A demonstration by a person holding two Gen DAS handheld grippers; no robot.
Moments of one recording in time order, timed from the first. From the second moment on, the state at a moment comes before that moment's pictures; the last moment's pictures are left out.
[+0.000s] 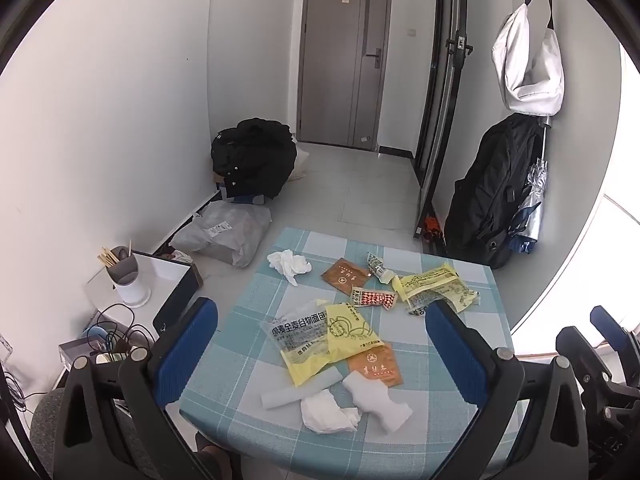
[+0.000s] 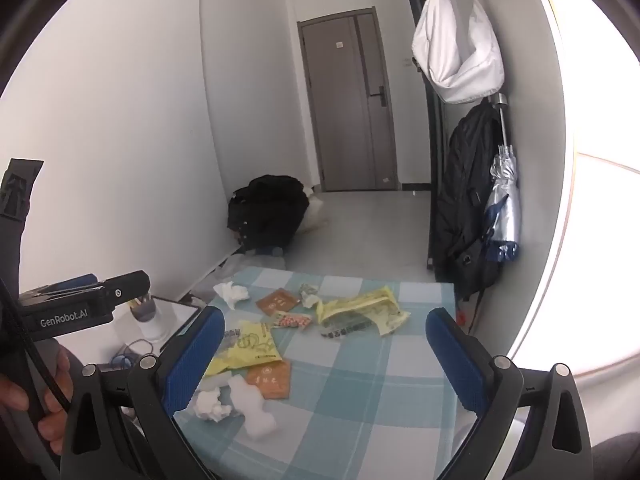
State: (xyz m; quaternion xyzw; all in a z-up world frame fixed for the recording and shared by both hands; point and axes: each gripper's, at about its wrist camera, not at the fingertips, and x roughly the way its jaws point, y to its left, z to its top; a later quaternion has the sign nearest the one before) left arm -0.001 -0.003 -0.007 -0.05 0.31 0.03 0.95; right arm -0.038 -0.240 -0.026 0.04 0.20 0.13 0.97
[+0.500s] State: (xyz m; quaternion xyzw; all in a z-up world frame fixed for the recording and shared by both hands) left arm -0.003 0.000 -0.007 -0.05 0.31 0.03 0.95; right arm -0.040 -0.237 -0.024 0.03 0.20 0.13 0.97
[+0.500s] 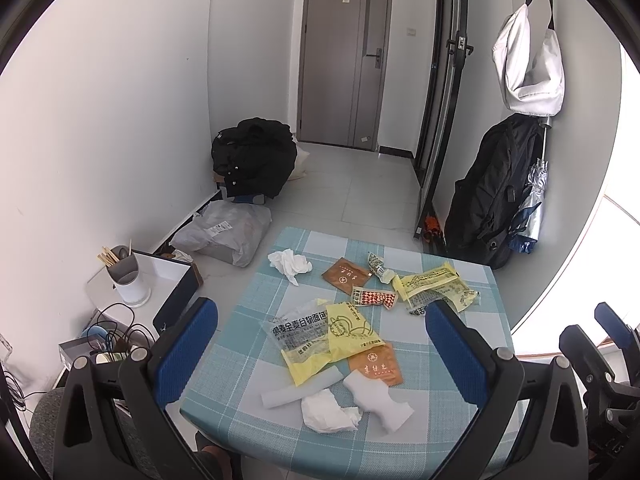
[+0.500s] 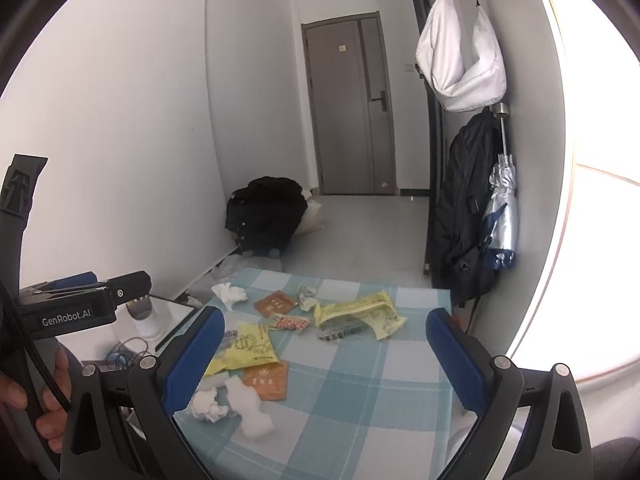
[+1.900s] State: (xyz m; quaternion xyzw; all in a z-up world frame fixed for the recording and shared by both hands) left arm -0.002 -0.001 -0.011 -0.05 0.33 0.02 0.94; right arm -0.042 -0.236 -0.026 0.03 0.19 0.12 0.97
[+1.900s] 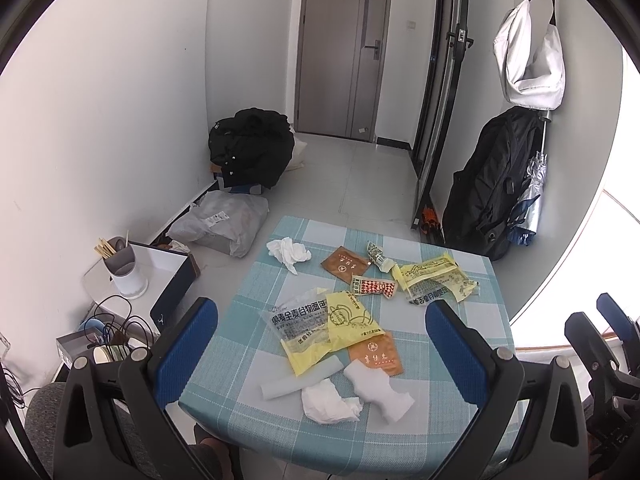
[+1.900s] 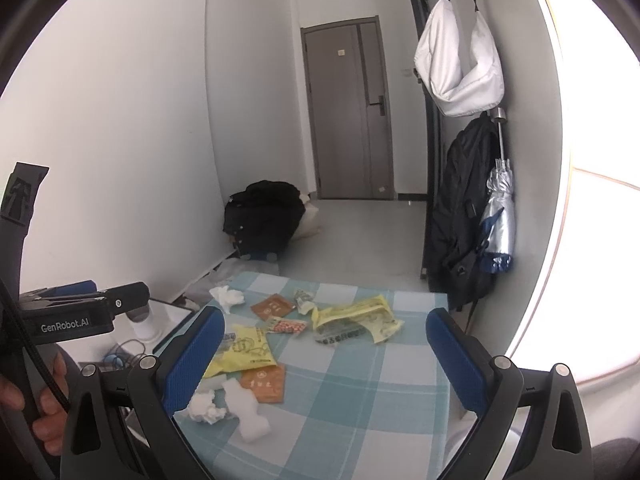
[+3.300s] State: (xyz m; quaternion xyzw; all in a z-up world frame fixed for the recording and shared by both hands) left arm 0.059 0.123 -0.091 -0.19 0.44 0.03 0.88; right arm 0.055 -0.106 -0.161 -0.10 0.46 0.23 0.85
